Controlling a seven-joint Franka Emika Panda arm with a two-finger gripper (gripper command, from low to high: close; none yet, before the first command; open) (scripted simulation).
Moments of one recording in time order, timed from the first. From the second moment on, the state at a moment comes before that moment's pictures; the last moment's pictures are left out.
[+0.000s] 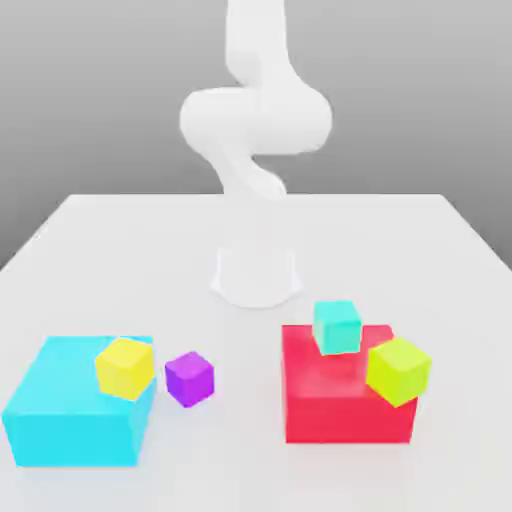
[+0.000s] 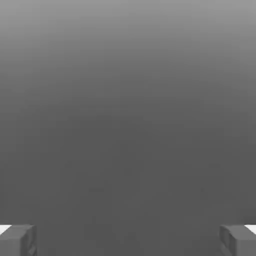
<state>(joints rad) -0.03 -0.74 0.00 -2.37 0.00 2.35 0.85</state>
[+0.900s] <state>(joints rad) -0.32 0.21 0.00 -2.95 0.01 3.16 1.31</state>
